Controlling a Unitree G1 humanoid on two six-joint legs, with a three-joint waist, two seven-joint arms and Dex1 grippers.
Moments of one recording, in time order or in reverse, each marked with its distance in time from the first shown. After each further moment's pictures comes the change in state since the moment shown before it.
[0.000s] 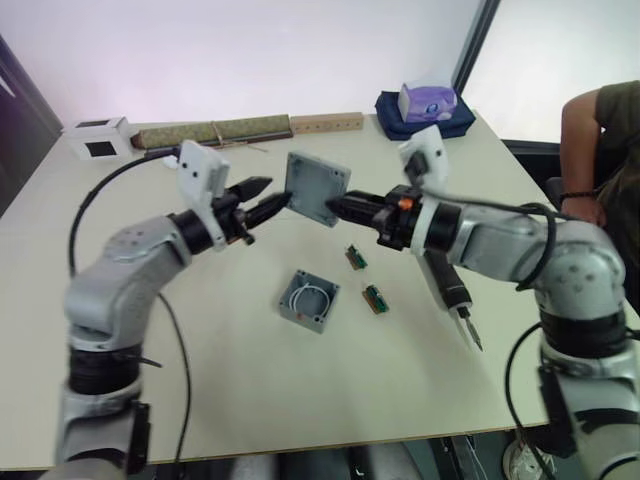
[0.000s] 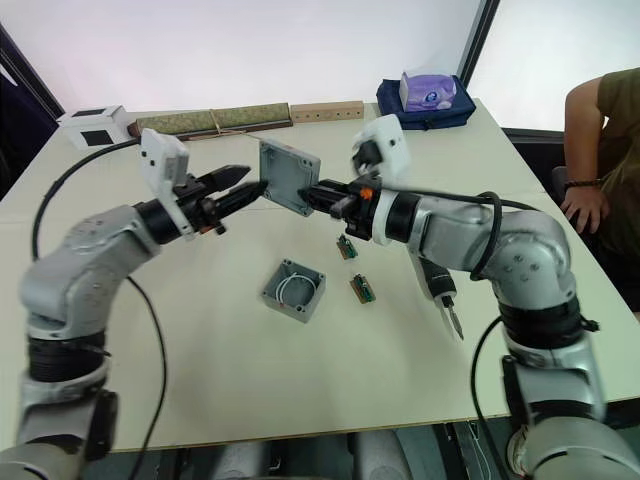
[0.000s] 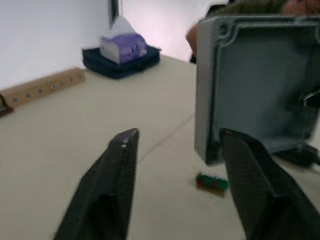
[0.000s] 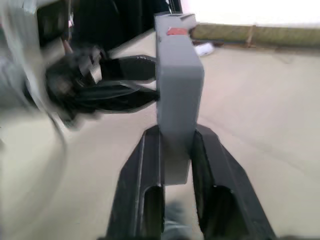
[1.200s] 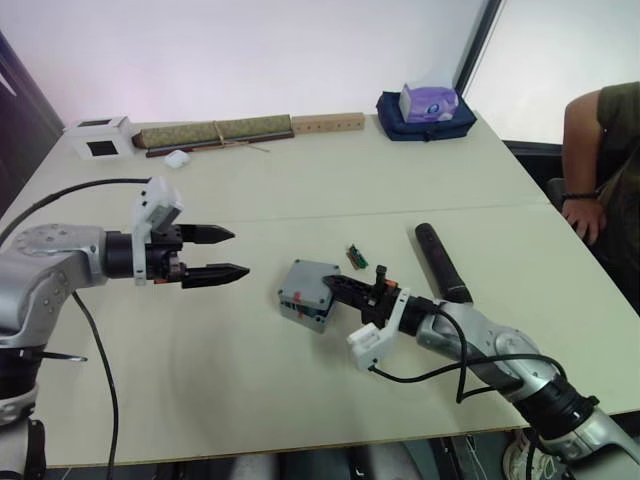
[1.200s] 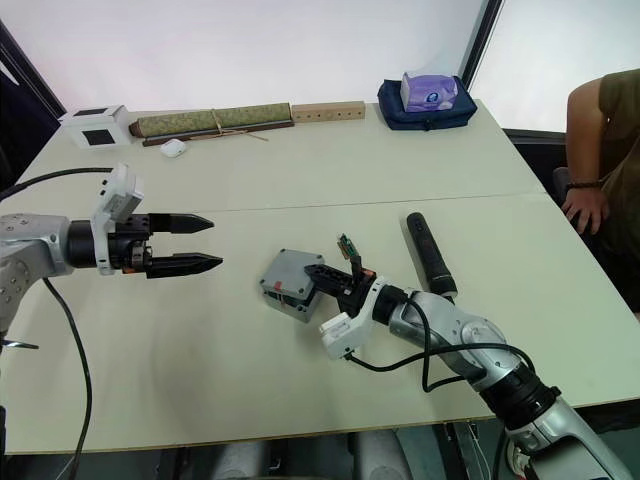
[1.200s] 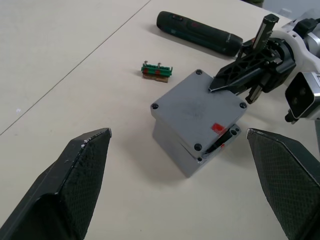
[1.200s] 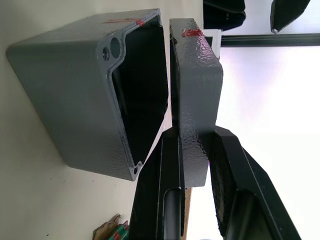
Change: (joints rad) left arm 0.093 0.336 -0.034 0.127 -0.027 -0.002 -0.428; right arm 0.425 0.071 0.248 0.293 -1.936 -1.325 -0.027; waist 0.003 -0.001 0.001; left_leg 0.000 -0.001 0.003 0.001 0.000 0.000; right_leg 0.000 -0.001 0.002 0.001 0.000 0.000
